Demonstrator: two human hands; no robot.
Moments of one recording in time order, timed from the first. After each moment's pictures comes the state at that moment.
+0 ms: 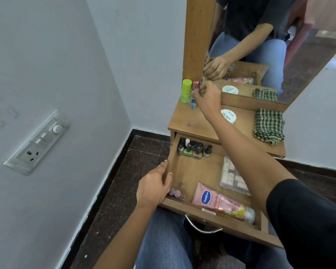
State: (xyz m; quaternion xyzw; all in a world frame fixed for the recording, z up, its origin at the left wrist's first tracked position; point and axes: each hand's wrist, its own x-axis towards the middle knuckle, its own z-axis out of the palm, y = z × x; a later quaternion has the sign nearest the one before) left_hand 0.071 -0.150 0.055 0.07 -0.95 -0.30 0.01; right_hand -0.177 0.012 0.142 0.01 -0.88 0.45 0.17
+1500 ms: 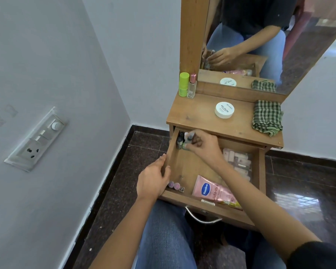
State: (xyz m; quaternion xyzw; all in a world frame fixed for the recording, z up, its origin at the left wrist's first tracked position) left_hand 0.071 -0.148 0.058 0.08 -0.95 -0.30 0.01; right_hand -0.023 0.032 0.083 0.10 -0.86 0.49 -0.02
